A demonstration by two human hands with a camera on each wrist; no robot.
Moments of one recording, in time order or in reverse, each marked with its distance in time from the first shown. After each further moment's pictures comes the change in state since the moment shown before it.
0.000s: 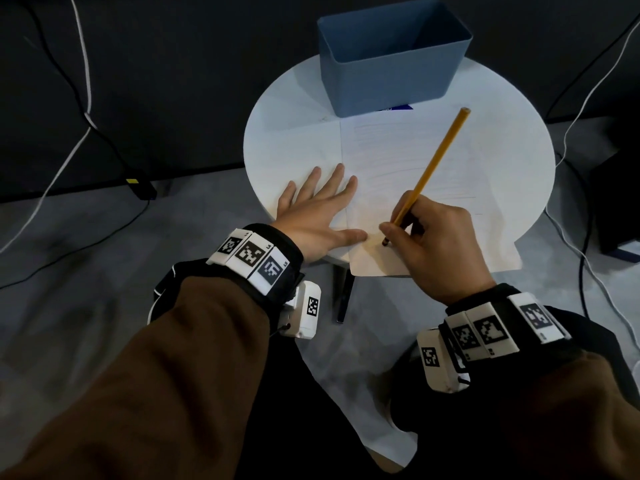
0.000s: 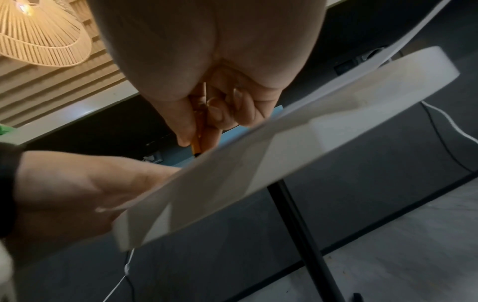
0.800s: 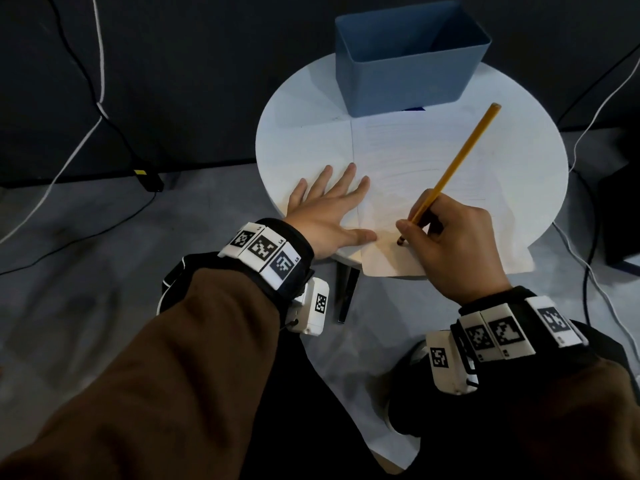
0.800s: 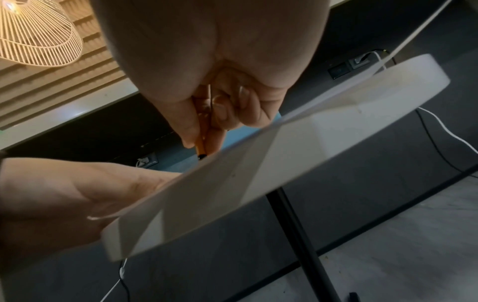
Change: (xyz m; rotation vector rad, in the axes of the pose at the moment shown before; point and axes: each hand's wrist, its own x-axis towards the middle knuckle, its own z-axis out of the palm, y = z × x) left_hand -0.002 0.004 -0.003 0.011 -0.019 -0.016; right_hand 0.004 0.000 -0.005 -0.035 0.037 -0.008
